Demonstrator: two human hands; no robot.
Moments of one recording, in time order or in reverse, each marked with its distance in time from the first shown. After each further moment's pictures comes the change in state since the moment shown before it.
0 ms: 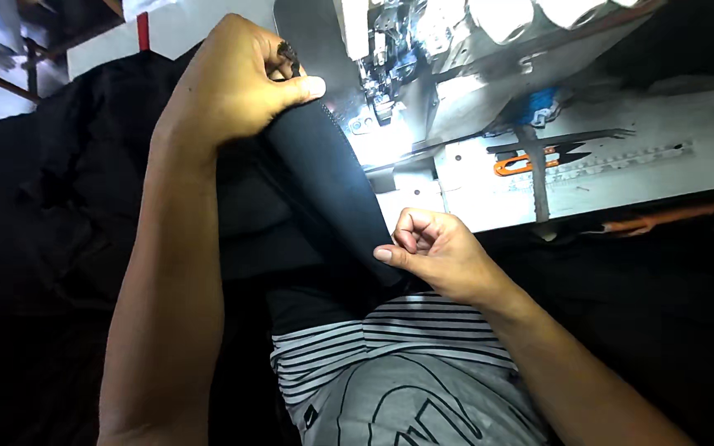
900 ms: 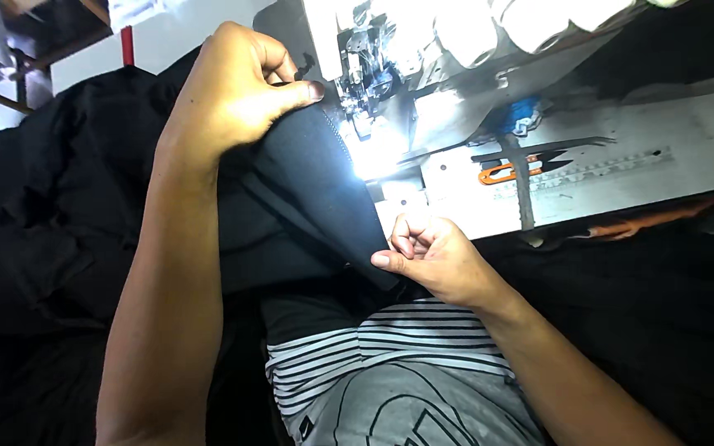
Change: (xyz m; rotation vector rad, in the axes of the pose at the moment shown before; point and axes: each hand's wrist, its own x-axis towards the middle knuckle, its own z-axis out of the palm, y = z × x) left_hand 0.020 0.007 0.010 0.034 0.030 -0.008; right_hand 0.003 0.002 -0.013 0.058 0.016 -0.013
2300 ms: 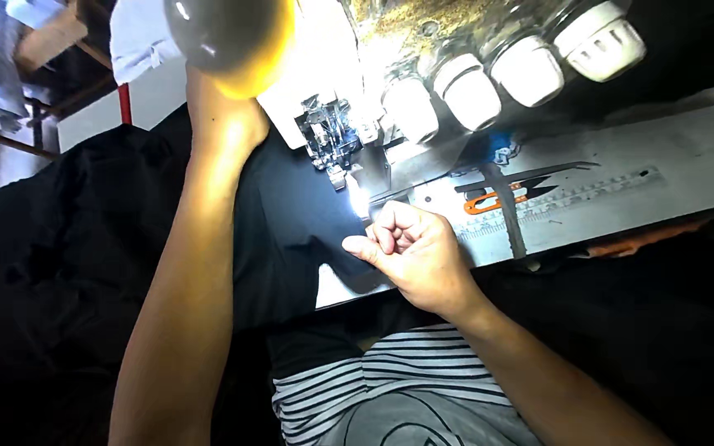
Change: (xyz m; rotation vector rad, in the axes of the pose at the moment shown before) left_hand 0.040 0.014 0.021 0.213 0.387 -0.032; right_hand 0.042 -0.023 0.008 -0.085 0.278 -0.217
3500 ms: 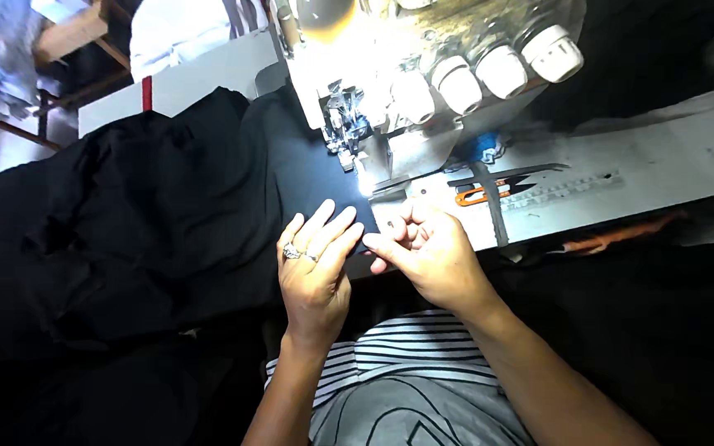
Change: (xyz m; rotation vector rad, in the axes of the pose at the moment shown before) left_hand -0.207 0.069 0.034 -0.304 0.298 0.091; right_hand -0.027 -0.021 -0.006 0.025 -0.003 0.169
